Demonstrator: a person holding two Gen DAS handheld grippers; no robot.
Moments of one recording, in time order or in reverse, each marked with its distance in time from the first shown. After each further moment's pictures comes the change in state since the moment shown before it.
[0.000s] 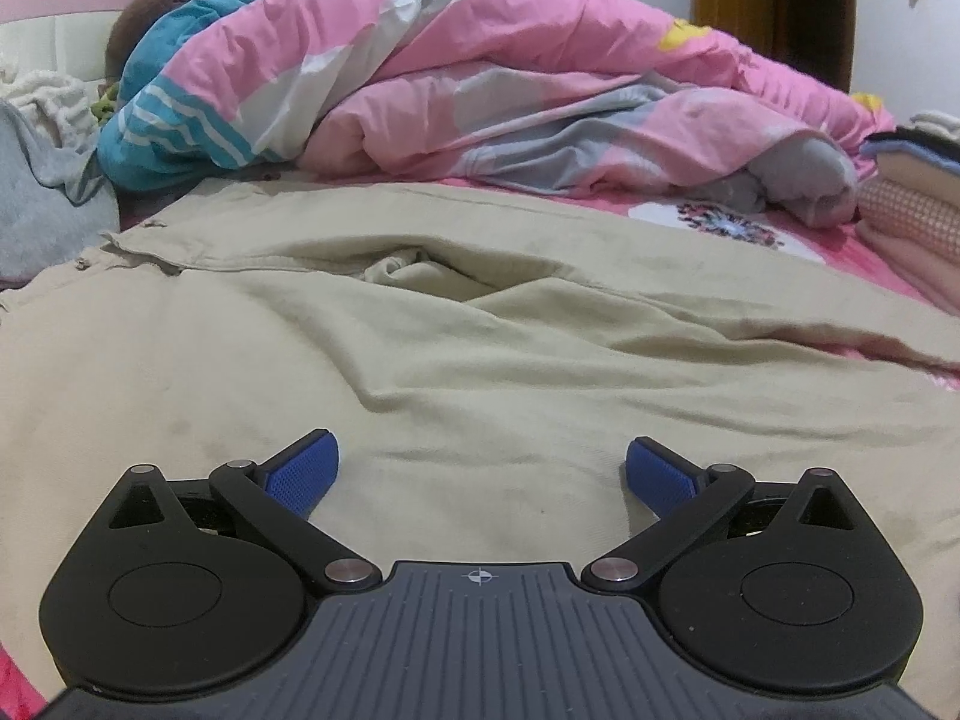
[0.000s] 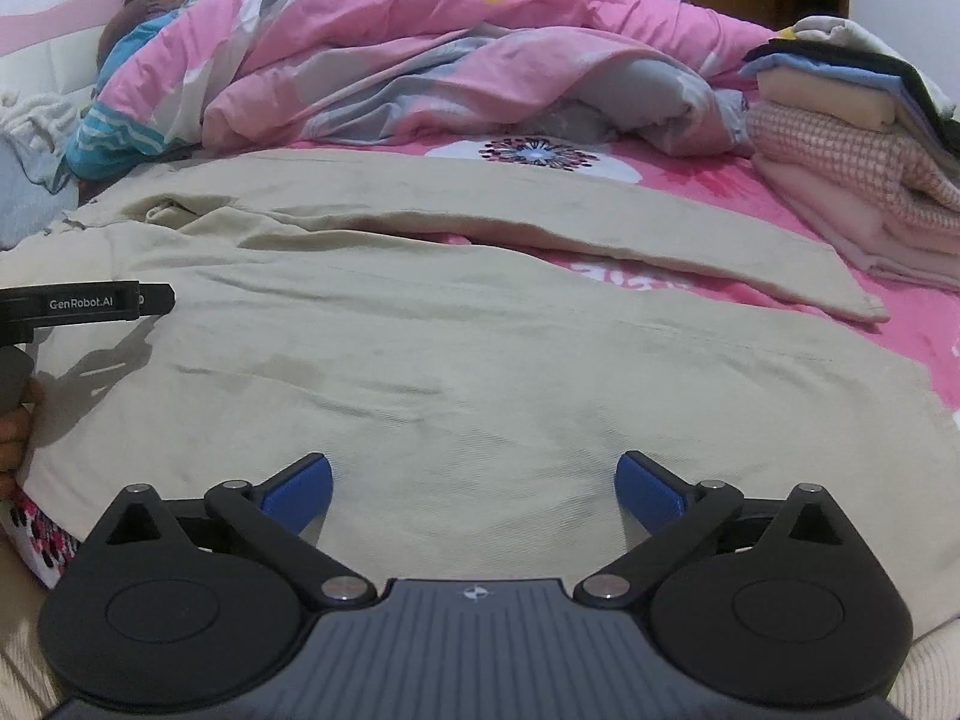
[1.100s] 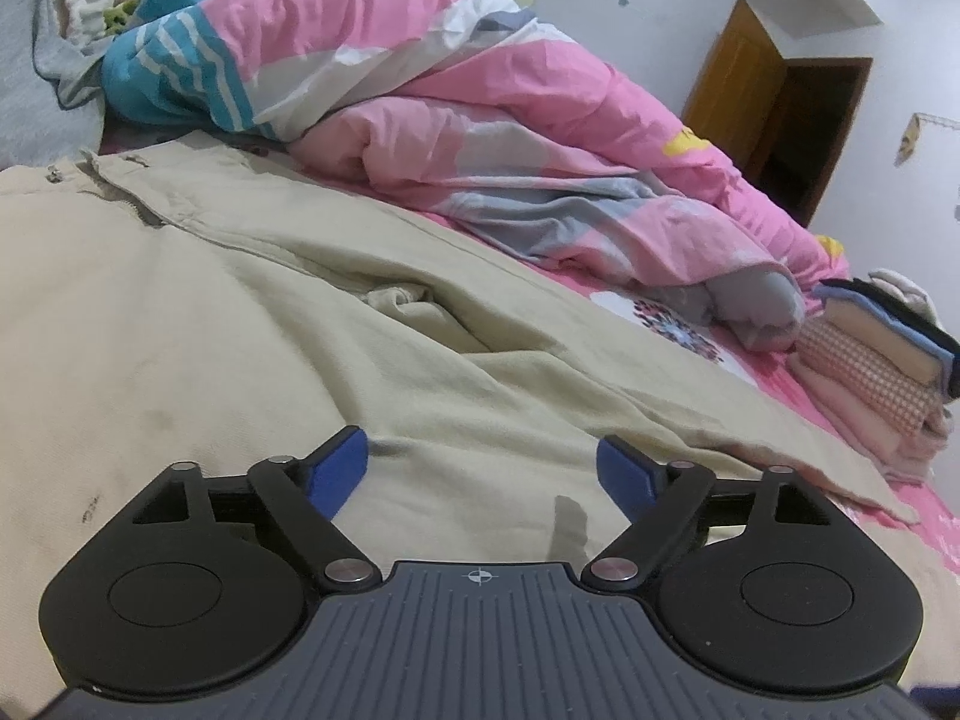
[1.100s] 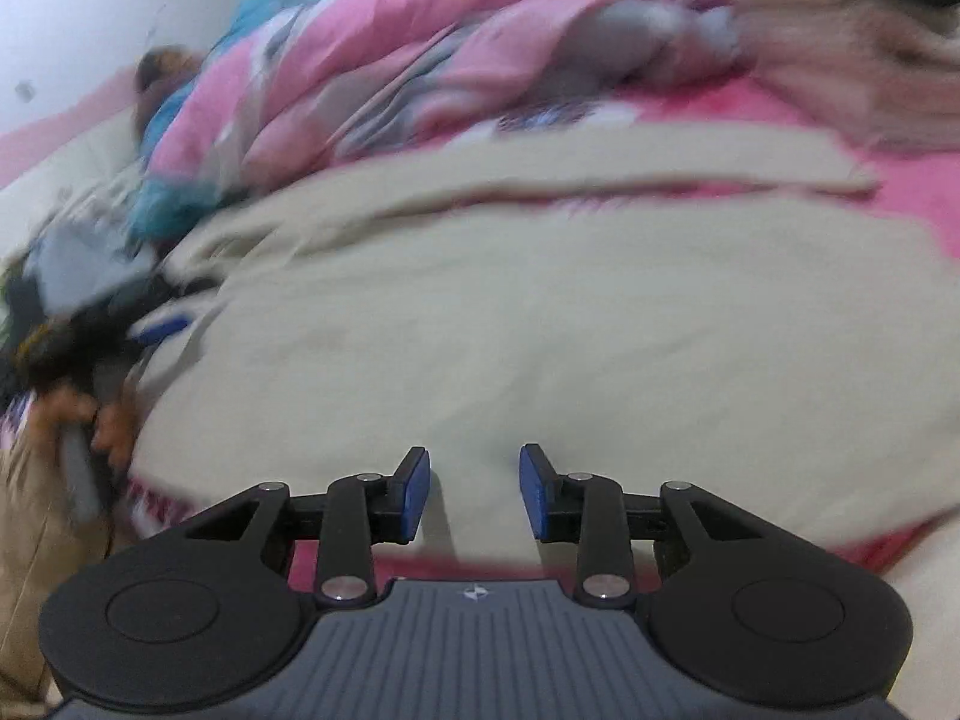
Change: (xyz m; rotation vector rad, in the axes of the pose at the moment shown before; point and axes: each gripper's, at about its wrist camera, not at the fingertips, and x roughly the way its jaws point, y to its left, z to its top) left arm 0.003 0.051 0.003 -0.263 -0.093 -0.245; right arm -0.041 -0.052 -0.036 0.135 0.038 0.301
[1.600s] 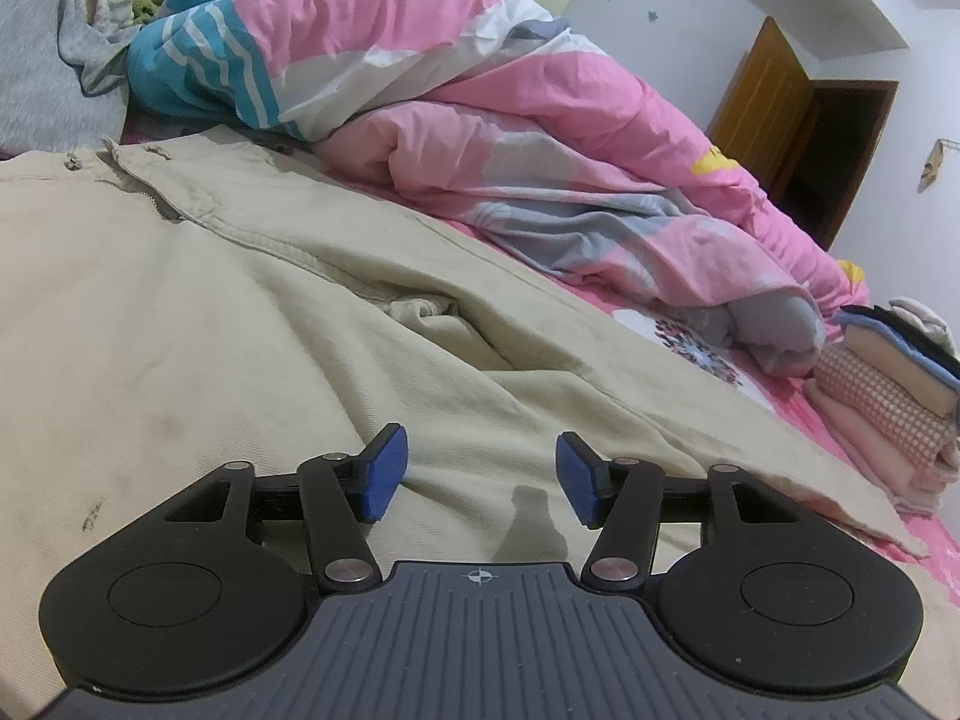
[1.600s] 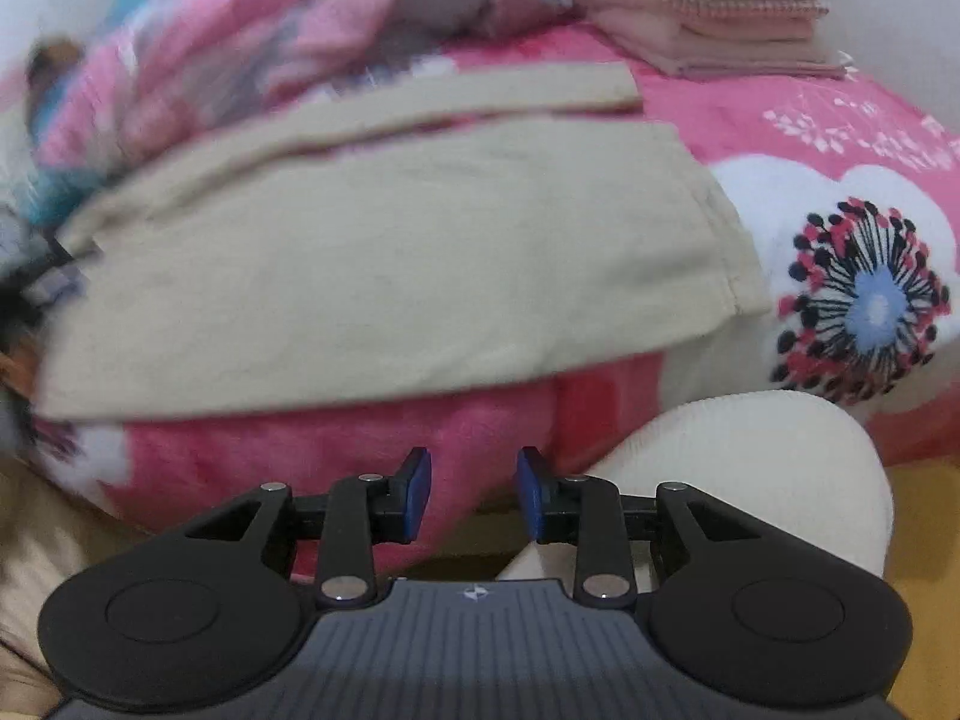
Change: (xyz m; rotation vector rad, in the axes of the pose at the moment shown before) left arm 0.007 0.005 0.003 -0.061 -0.022 0.032; right arm -0.072 -0.084 -0.016 0.172 0.041 -0.181
